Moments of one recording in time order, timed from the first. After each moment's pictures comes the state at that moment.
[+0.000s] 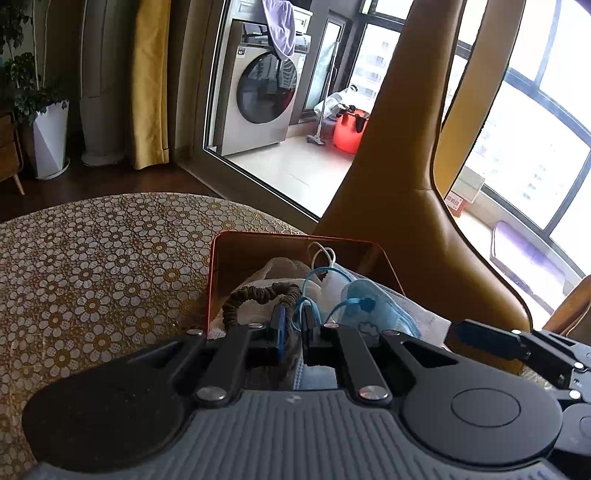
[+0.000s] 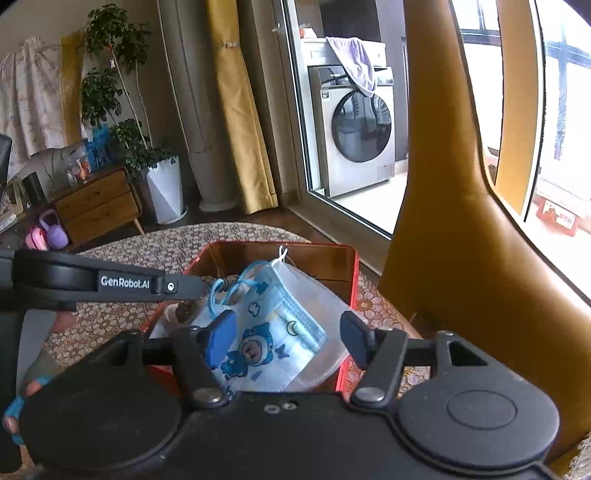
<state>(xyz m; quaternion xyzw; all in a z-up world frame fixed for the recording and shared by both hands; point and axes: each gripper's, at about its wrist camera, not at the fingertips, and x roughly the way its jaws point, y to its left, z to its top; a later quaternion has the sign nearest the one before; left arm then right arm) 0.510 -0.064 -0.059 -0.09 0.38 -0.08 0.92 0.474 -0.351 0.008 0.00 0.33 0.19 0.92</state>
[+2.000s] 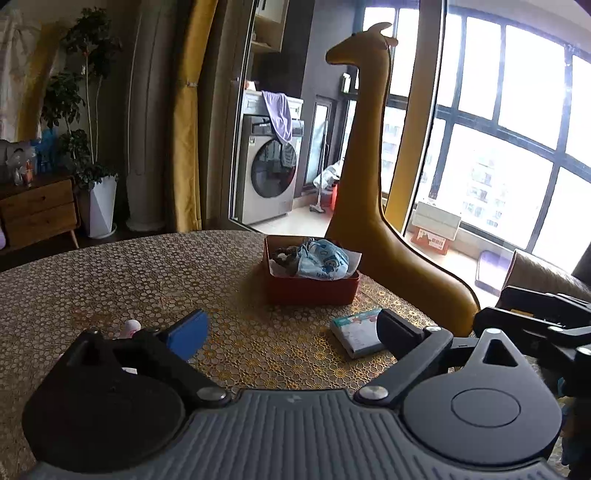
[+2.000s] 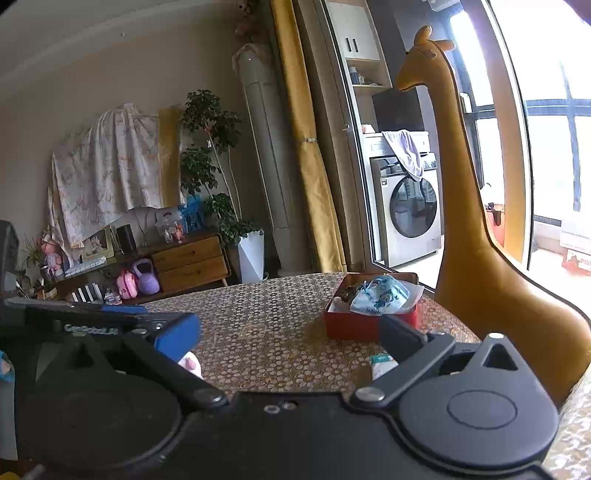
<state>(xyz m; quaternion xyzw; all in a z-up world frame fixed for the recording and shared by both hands) 0.124 -0.023 0.043 -0.05 0.24 -0.06 0.97 0.187 -0.371 0.108 0.04 0.20 0.28 0.94</state>
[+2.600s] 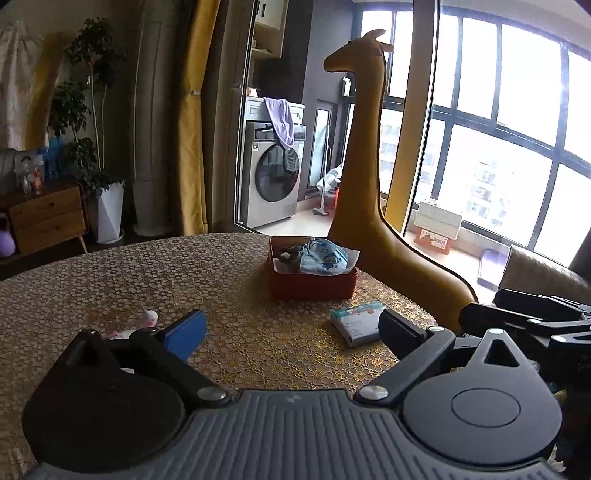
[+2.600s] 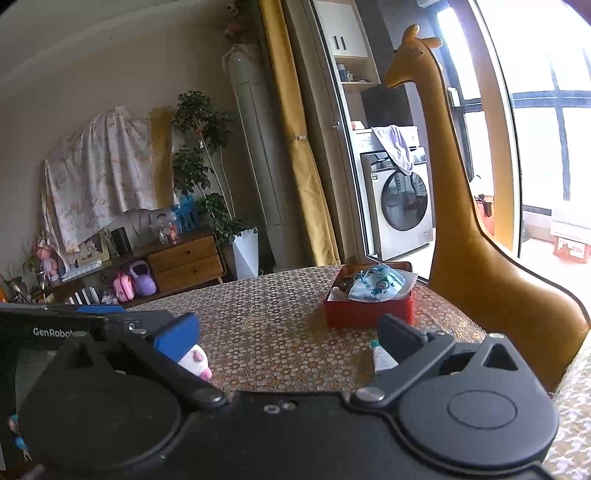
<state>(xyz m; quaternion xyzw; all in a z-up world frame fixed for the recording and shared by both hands) 0.084 -0.024 0.053 -0.04 0.24 -0.05 0.97 0.159 -0.375 0.106 0.05 0.20 0.27 0.94</state>
